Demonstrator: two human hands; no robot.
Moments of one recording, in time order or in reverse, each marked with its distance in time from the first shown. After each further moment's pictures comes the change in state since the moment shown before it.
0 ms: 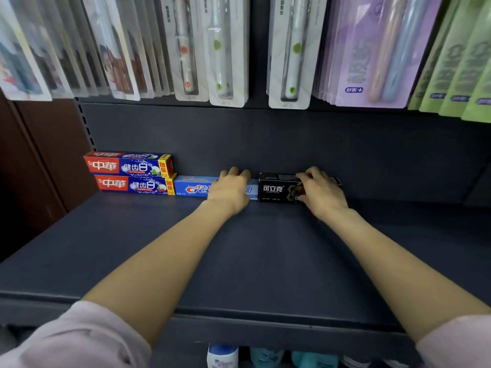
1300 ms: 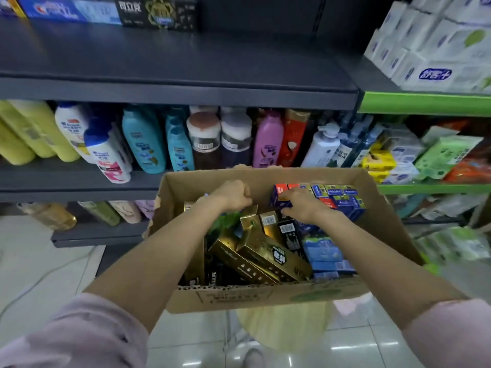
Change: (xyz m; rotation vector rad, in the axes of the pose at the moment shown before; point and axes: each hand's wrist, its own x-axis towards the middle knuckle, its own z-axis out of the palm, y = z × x) left_hand -0.310 0.287 0.173 -0.337 -0.676 0.076; right_hand -0.423 0.214 0.045 0.185 -0.709 0.181
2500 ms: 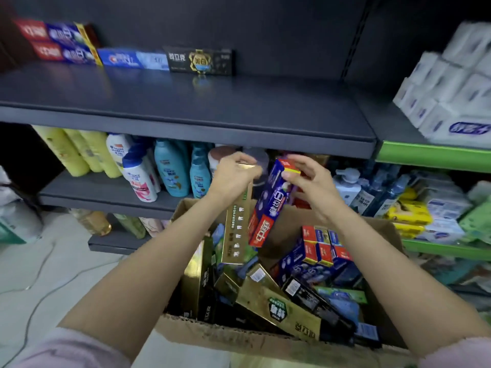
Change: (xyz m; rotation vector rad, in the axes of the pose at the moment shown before) left_hand 0.002 0.038 -0.060 -0.740 0.707 -0.028; right_hand 0.029 -0.012 -0.083 1.209 0.287 -0.346
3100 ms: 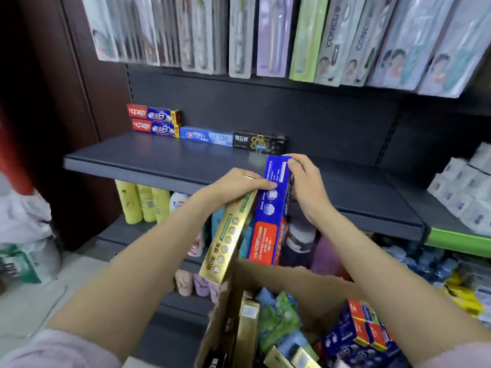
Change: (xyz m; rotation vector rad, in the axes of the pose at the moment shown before) left_hand 0.004 0.078 -0.178 0.062 -0.256 -0.033; right_hand 0.032 -0.143 0.149 -0.038 0.050 -0.306
